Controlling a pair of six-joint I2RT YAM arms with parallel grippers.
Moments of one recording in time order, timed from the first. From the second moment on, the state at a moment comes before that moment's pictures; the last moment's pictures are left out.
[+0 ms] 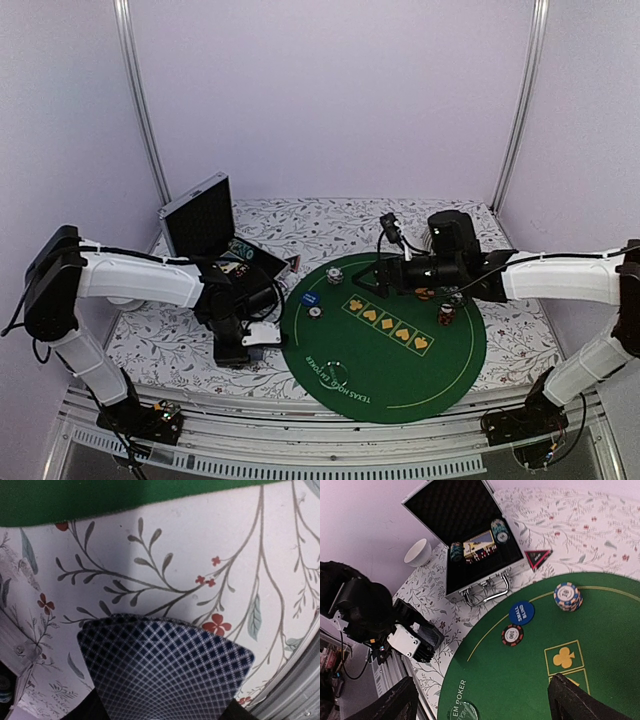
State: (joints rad) left arm -0.91 1.65 0.95 -0.85 -0.12 0.49; right arm 0.74 1.41 0.84 0.12 -0.37 0.39
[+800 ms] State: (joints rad) left arm -0.97 1.48 1.08 -0.78 -0.26 0.57; right arm 0.86 2.08 1.26 0.51 -0.83 0.82
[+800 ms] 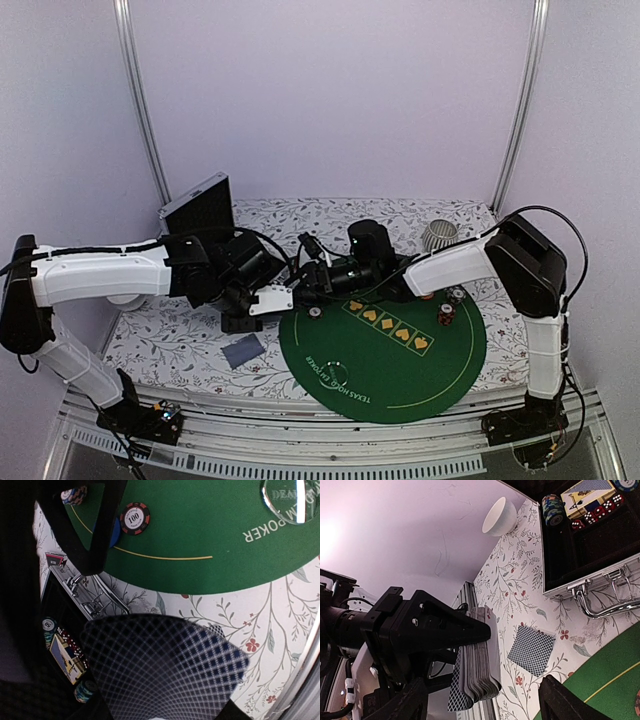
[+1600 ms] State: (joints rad) left arm -0.95 1.58 1.10 -0.94 -0.14 0.27; right arm 0.81 1.94 1.12 0.36 -0.69 0.75
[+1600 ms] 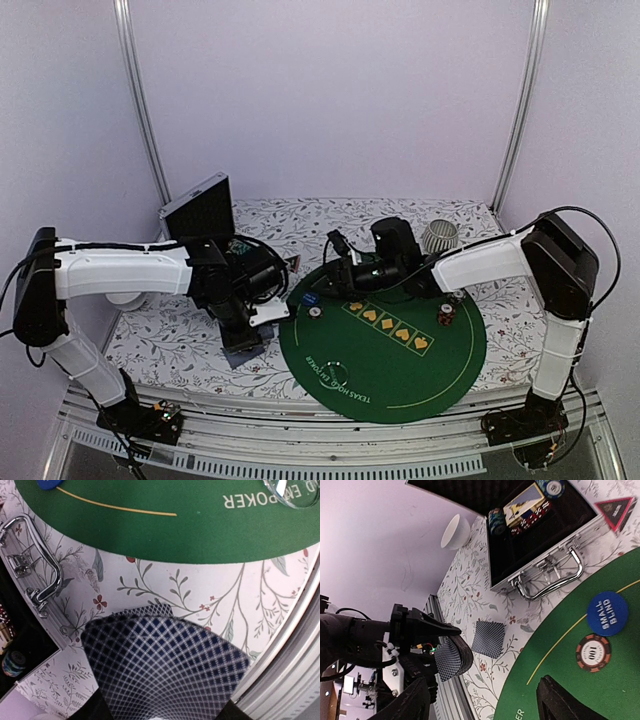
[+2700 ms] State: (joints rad) left arm -0.83 1.79 1.07 -0.90 -0.04 0.23; right arm 0.78 1.69 1.08 0.07 -0.44 0.49
